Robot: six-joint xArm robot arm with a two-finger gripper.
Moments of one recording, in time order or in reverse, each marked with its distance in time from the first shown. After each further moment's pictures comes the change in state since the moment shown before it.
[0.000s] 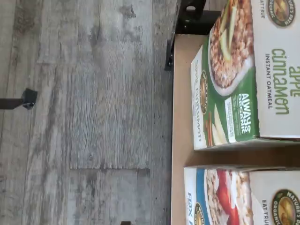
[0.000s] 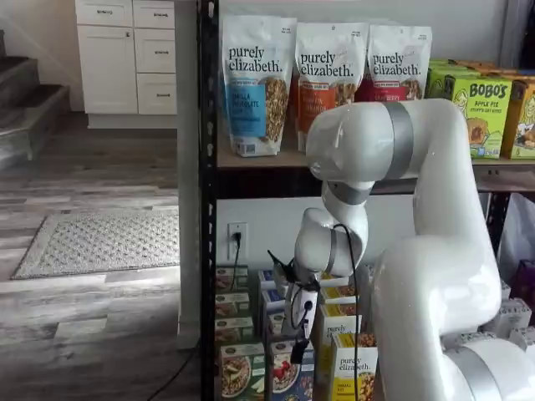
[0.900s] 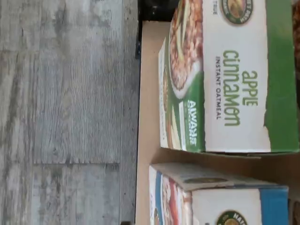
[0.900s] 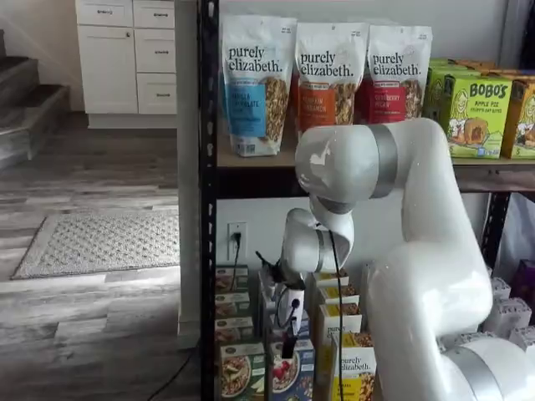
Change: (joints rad) arm 0.030 0.131 -0.181 -0.160 0.008 0.173
